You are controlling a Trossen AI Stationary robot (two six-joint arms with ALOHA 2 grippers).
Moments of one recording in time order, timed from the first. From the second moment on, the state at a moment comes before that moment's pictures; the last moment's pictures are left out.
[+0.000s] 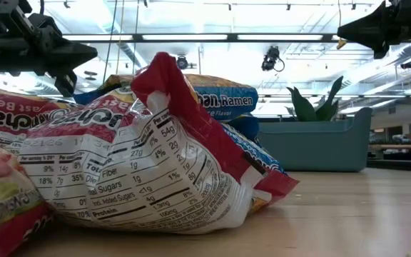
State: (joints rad) left arm 0.19 0.01 0.01 0.12 0.09 -0.43; right arm 0.11 0.01 0.29 -0.15 0.53 -0.03
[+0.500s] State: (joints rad) left arm 0.19 0.01 0.01 0.24 0.04 -0.59; right arm 0.11 0.01 0.29 -0.09 0.53 0.03
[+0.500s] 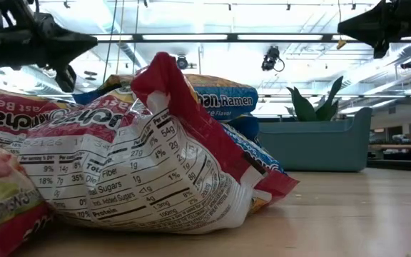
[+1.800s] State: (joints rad) left arm 0.19 0.01 0.01 0.39 0.10 -0.38; right arm 0.09 1.21 0.77 0.18 0.05 0.05
